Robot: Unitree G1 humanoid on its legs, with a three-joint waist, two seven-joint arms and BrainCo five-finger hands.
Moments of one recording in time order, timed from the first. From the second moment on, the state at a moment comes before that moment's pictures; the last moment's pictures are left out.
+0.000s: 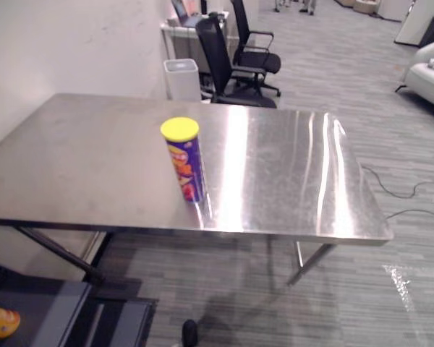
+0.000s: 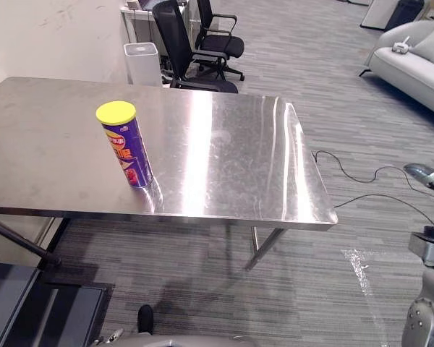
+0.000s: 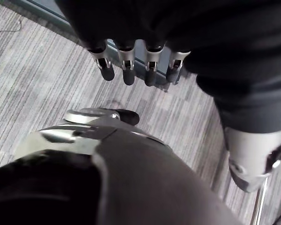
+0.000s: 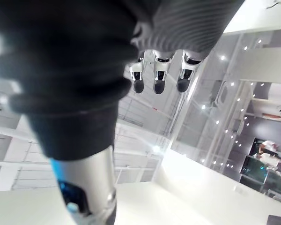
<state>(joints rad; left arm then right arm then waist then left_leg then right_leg) 0.29 0.11 0.24 0.99 -0.11 -0.08 0.00 0.15 -0.45 -0.75 -0.56 0.52 -0.19 0.10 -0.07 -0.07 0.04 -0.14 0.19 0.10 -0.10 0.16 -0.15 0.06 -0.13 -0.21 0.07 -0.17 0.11</state>
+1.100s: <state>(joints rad) 0.28 0.15 0.15 0.99 -0.15 -0.08 -0.06 -0.18 -0.67 0.01 -0.06 0.80 -0.01 0.27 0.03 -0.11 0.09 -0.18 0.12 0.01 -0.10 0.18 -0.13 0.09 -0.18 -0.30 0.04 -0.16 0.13</state>
